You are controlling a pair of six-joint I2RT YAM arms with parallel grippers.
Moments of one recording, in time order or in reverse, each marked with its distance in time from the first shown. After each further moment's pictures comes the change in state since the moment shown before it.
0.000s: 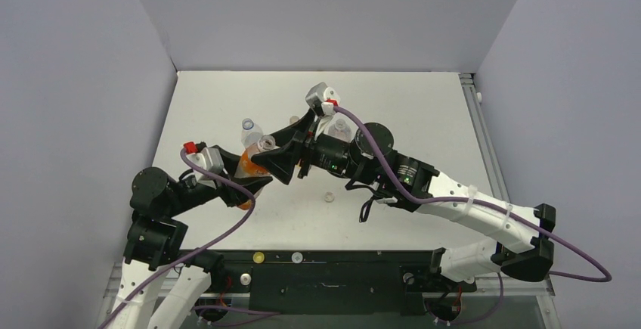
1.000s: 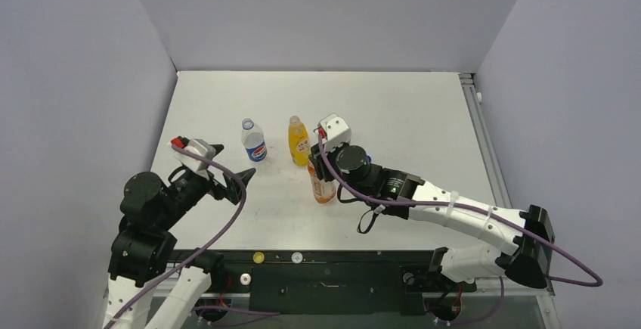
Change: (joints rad) left arm 0.002 -0.050 0.134 -0.311 -0.426 0.124; right arm -0.082 -0.067 -0.332 -0.170 0.483 -0.199
